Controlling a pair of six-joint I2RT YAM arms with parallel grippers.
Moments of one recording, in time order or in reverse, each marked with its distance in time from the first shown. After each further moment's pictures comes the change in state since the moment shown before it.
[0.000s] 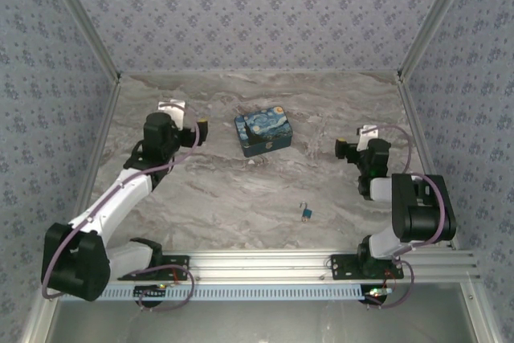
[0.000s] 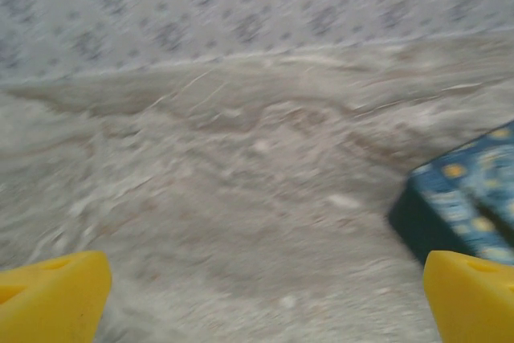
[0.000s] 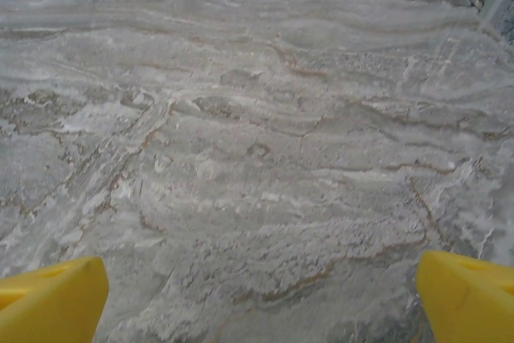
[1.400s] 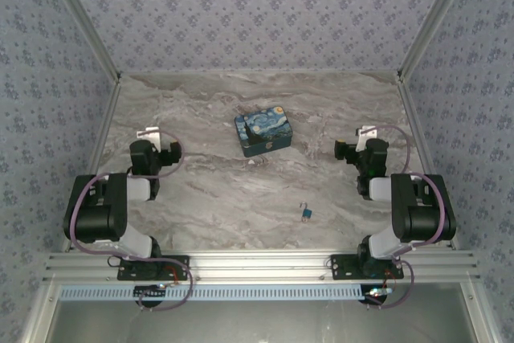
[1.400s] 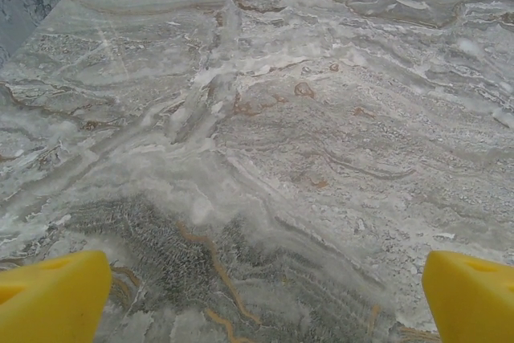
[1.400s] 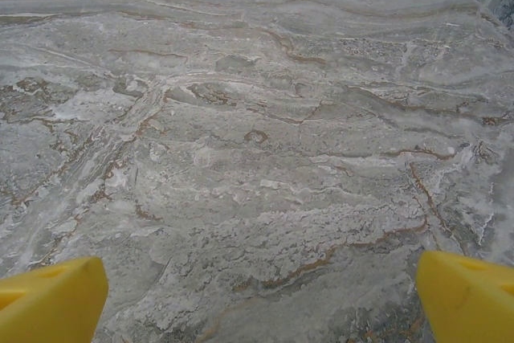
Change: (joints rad) left arm 0.310 0.369 -0.333 0.686 0.102 0.037; right arm 0.016 0.000 0.000 -0.031 0.033 0.004
